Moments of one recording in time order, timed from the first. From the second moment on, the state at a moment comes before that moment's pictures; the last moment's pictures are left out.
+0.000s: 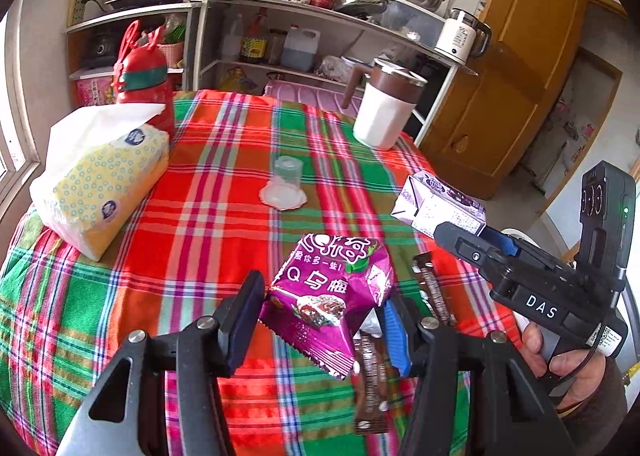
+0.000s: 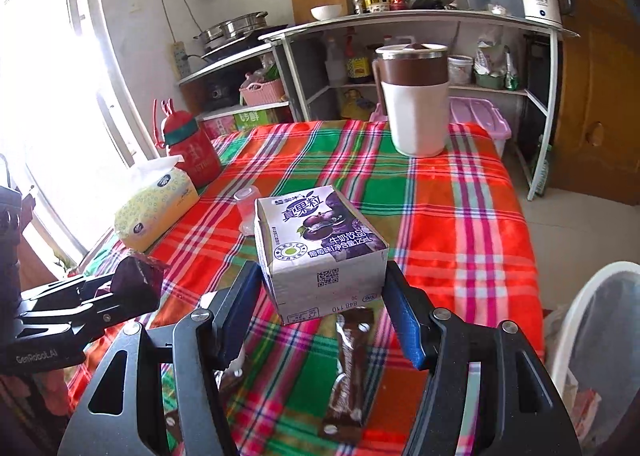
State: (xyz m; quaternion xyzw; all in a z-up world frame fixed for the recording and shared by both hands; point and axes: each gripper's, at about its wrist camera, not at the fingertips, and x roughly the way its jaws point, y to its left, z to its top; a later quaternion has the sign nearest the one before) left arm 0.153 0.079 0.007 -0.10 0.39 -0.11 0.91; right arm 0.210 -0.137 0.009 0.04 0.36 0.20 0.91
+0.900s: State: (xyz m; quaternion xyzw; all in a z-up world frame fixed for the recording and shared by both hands) left arm 0.154 -0.094 0.028 -0.05 0.39 -0.26 0.88; right arm 0.141 -0.304 0.028 0.10 0.33 0.08 0.94
